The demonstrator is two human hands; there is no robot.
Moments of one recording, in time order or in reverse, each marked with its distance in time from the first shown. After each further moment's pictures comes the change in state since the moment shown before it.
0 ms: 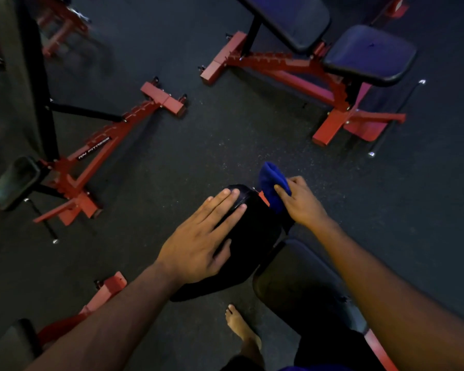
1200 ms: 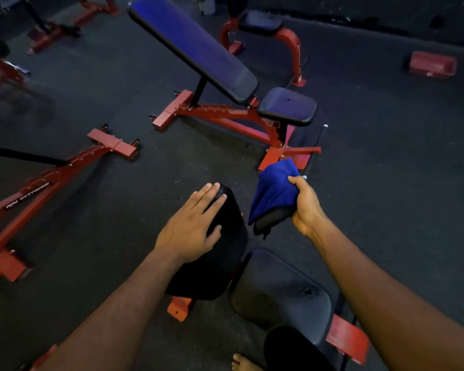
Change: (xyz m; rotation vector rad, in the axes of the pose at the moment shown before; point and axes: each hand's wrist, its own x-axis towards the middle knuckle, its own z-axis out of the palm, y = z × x) left_hand -0.007 -0.002 0.003 -0.002 0.001 -0.010; right_hand -0.125 -0.071 -0.039 1.096 0.493 0.329
